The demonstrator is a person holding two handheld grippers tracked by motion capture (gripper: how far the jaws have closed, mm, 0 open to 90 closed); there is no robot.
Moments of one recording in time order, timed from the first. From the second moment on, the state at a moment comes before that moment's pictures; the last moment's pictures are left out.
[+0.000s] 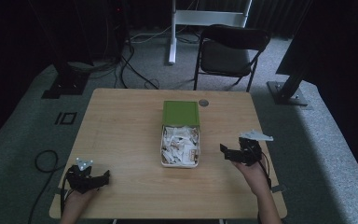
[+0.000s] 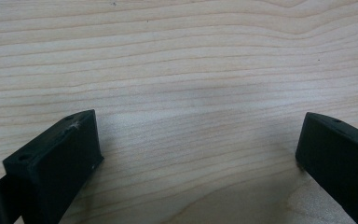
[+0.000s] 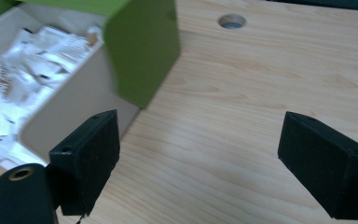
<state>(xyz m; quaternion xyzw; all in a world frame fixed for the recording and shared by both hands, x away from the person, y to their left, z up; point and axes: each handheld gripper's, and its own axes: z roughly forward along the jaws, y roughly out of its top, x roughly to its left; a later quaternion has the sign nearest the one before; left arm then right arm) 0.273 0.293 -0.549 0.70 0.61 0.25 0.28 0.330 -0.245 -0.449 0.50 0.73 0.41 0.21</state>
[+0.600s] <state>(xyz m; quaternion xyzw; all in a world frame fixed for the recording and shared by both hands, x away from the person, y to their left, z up) 0.273 0.293 -0.549 0.70 0.61 0.25 0.28 0.343 -0.194 -0.430 0.45 0.76 0.43 0.20</state>
